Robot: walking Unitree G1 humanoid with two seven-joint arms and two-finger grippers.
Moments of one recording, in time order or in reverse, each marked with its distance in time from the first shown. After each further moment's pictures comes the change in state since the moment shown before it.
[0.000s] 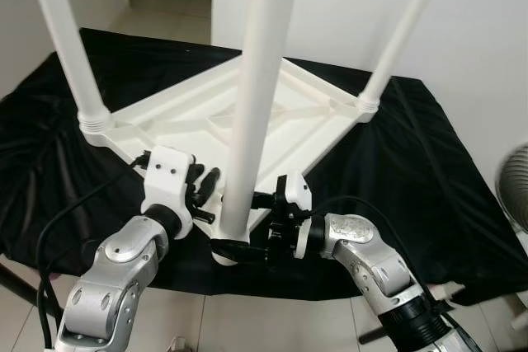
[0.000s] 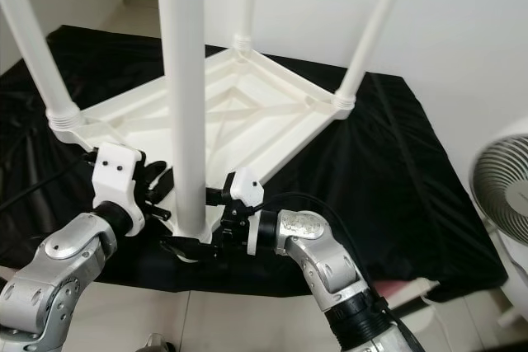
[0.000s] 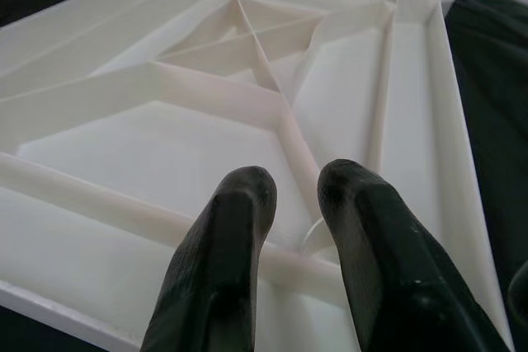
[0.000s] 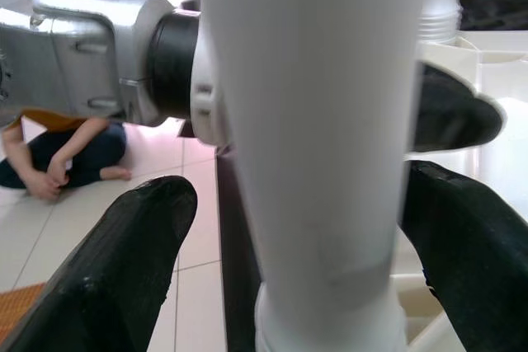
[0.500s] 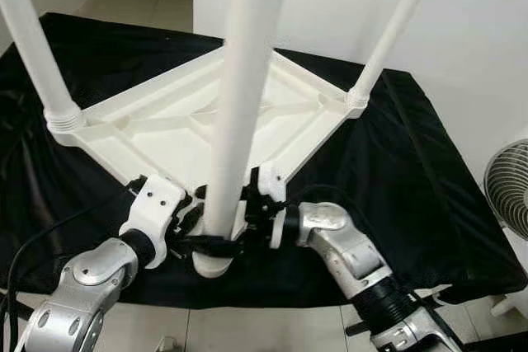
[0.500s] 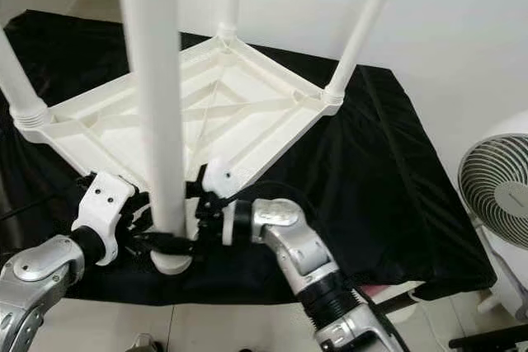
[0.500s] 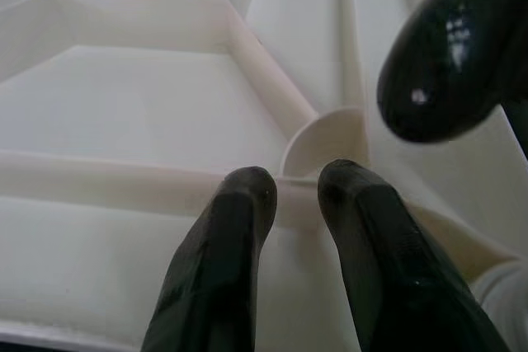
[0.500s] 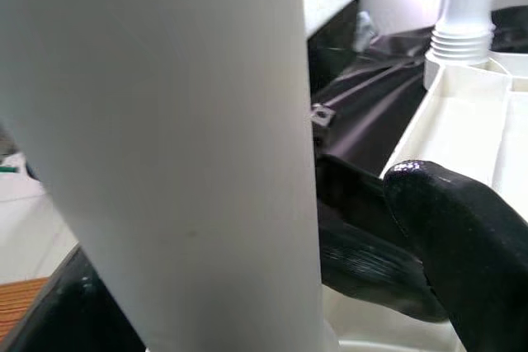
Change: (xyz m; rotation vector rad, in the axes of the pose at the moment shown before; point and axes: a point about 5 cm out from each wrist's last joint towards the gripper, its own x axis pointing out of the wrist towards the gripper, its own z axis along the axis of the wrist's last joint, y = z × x) left arm -0.027 0.006 -0.019 0.188 0.121 -0.174; right arm 0.031 0.001 0.007 -0.056 -0.058 0.087
